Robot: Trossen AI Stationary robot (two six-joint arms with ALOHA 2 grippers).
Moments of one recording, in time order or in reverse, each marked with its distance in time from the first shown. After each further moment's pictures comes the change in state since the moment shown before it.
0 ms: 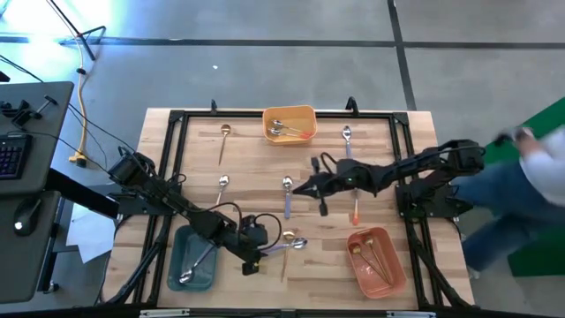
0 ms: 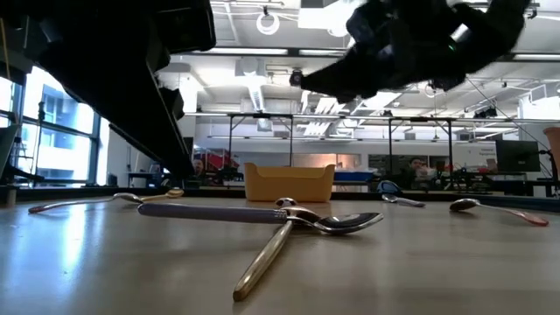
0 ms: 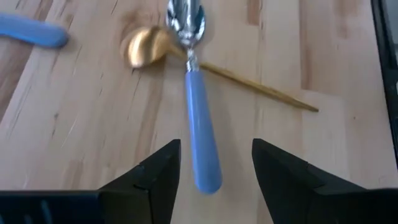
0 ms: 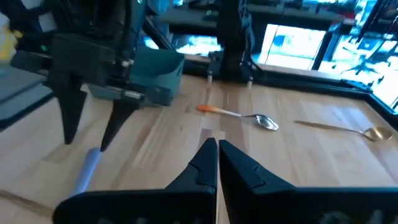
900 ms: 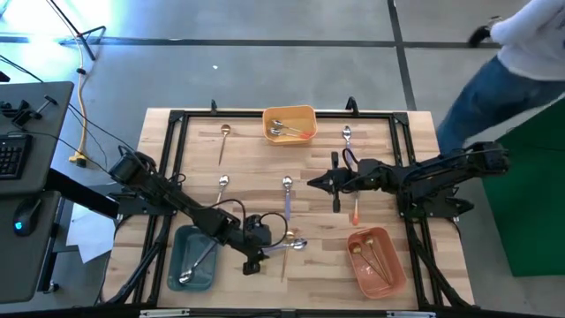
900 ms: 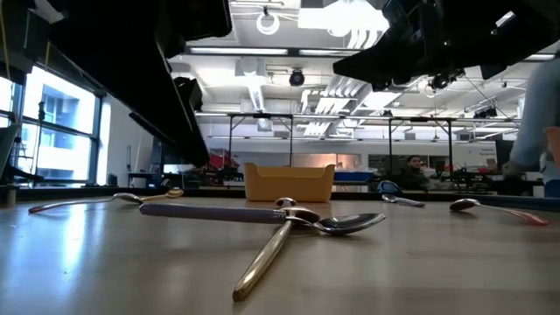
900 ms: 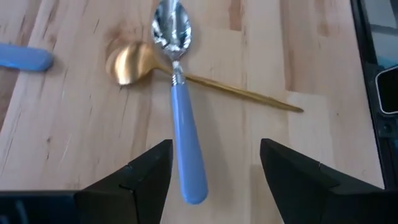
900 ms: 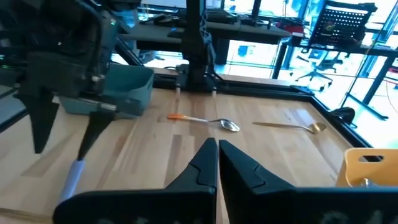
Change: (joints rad) left arm 0.035 0.005 0.054 -0.044 0.077 0.101; right arm 0.036 -0.260 -0.153 -0.031 0.177 0.024
